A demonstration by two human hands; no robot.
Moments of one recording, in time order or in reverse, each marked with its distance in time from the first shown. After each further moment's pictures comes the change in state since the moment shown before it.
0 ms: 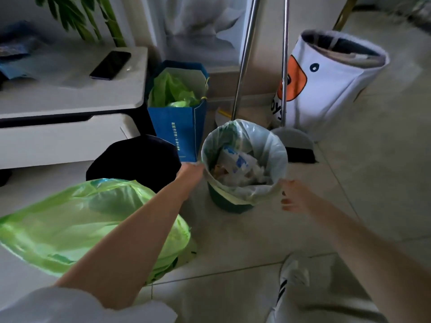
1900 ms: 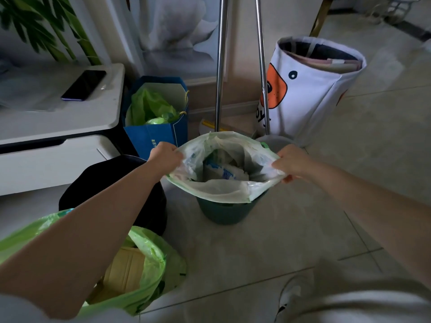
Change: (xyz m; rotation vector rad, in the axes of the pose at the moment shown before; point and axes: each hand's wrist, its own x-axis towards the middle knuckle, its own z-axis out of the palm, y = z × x) left_hand 0.031 0.083 -0.022 0.420 0.087 0.257; right_hand 0.013 -0.098 -0.054 -0.476 0.015 -0.311
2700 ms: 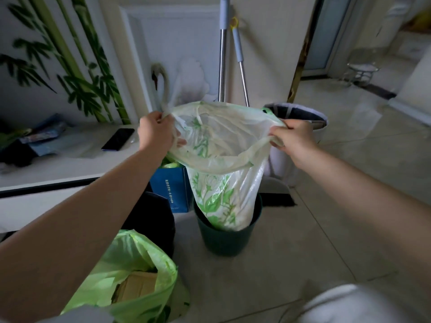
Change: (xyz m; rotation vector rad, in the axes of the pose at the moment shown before) left_hand -0.124 0.122 -0.138 -0.664 0.440 0.289; right_hand -0.110 -0.092 -0.109 0.733 0.430 -0.377
